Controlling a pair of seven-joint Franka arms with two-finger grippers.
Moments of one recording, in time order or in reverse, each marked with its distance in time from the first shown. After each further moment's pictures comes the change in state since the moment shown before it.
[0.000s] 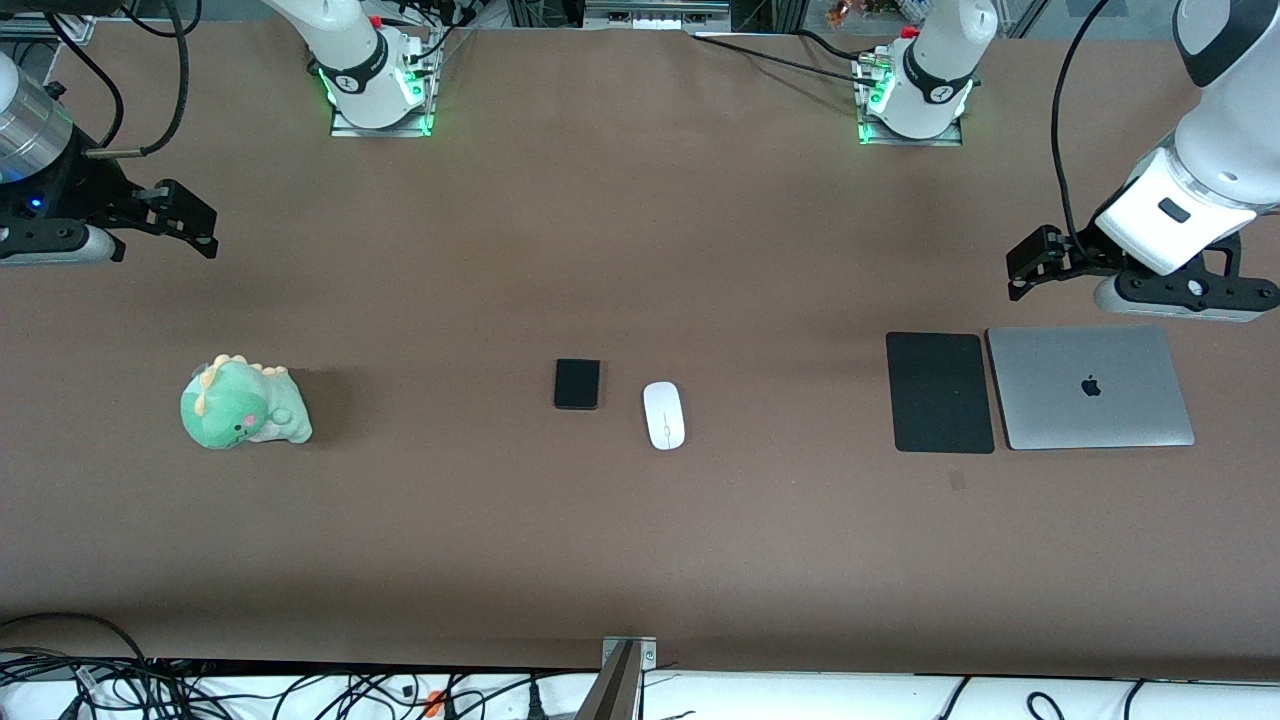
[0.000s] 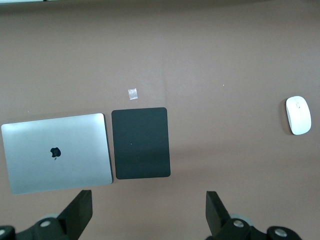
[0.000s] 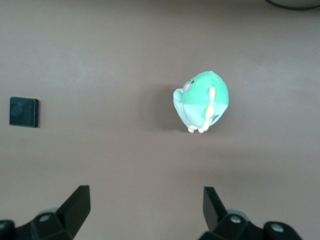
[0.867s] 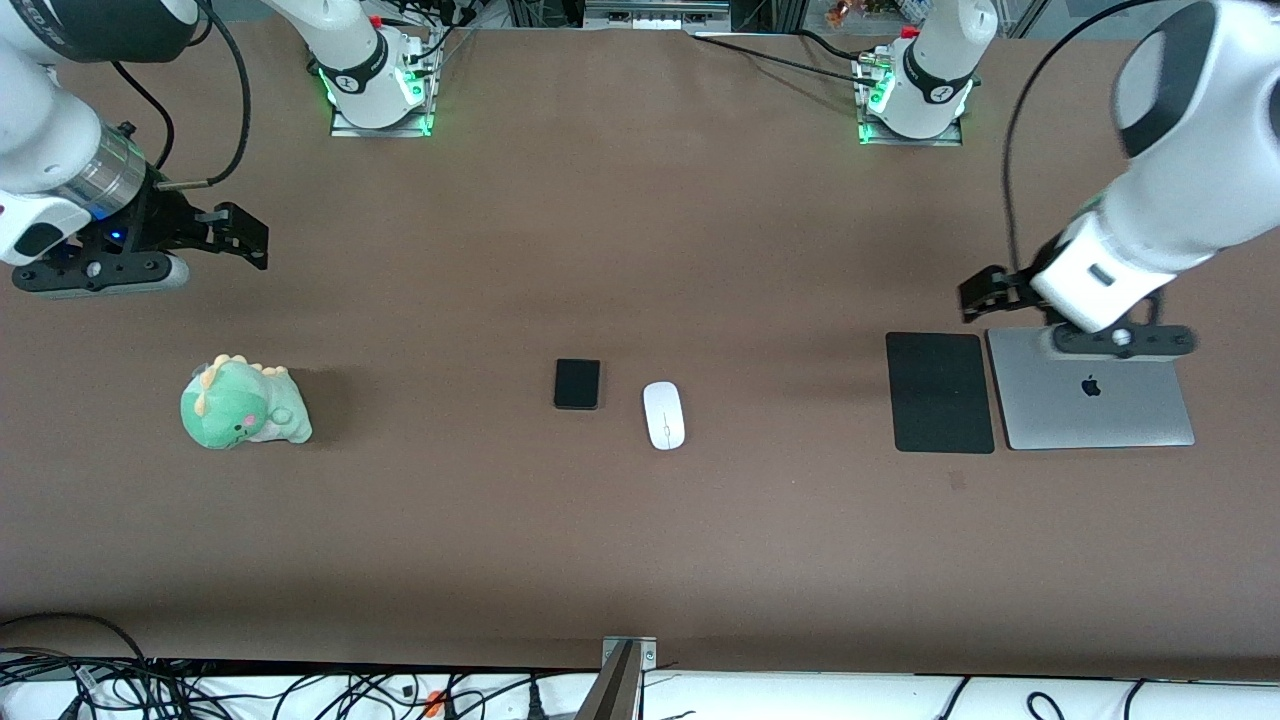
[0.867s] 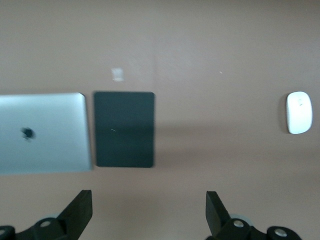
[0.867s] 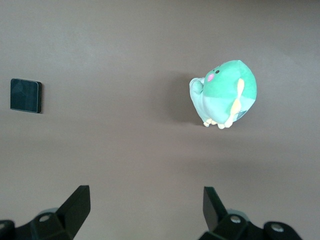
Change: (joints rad) left arm -0.058 0.136 -0.023 0.035 -0.030 -0.031 -0.182; right arm 0.006 0.048 0.042 -0.036 0.015 0.011 0.001
